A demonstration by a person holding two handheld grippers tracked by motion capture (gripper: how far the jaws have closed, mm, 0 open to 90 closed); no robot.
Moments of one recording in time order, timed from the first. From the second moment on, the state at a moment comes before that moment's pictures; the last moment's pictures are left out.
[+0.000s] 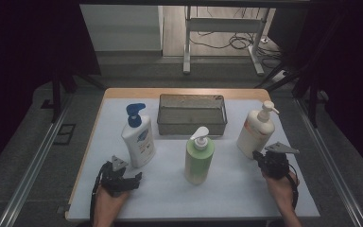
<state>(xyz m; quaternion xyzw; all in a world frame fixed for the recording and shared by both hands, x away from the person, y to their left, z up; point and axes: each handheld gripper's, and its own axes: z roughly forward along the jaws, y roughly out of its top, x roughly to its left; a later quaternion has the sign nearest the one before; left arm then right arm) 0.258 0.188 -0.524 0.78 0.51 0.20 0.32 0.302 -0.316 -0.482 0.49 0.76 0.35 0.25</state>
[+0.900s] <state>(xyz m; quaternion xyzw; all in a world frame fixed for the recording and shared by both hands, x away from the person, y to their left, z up) 0.258 0.188 -0.524 0.78 0.51 0.20 0.32 0.293 -0.333 -0.462 0.48 0.76 0.39 0.21</state>
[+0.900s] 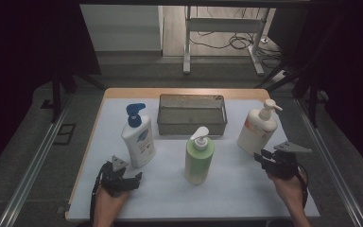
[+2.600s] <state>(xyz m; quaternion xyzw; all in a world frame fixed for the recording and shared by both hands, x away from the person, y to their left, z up) 0.258 0.188 -0.524 0.78 0.51 0.20 0.31 0.372 -0.341 -0.406 0.43 0.79 0.40 0.20</state>
